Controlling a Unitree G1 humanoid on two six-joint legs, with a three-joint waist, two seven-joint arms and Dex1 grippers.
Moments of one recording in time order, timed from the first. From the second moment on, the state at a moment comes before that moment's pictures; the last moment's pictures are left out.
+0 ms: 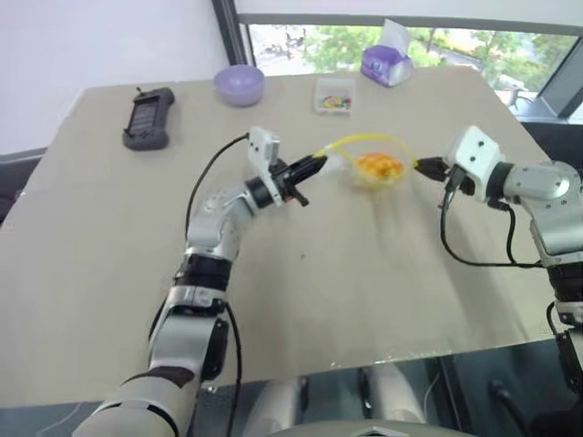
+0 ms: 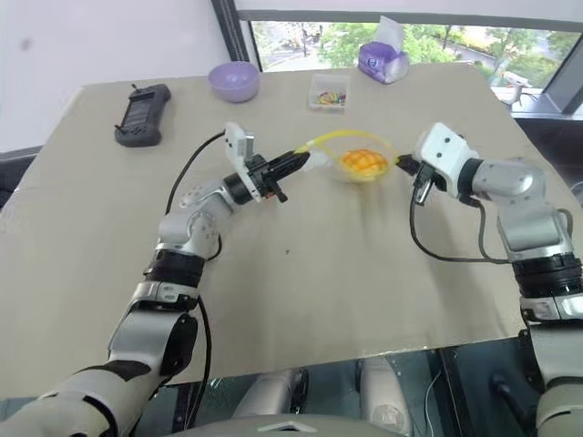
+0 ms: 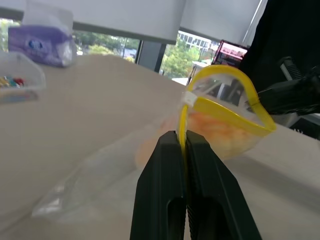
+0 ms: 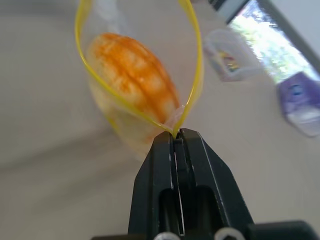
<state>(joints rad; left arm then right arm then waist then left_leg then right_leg) -0.89 0.27 0.05 0.57 -0.44 0.17 -0.86 -0.76 -0.73 0.10 0.24 -0.04 0.05 0.85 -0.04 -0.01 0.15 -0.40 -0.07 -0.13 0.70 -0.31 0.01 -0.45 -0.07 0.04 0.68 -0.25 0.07</state>
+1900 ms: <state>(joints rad) -0.36 0.48 -0.07 0.09 -0.16 -0.23 -0.91 -0.60 -0.46 0.48 -0.37 -0.18 0.40 0.72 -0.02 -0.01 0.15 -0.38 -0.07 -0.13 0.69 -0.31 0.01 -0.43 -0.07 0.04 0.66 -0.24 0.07</state>
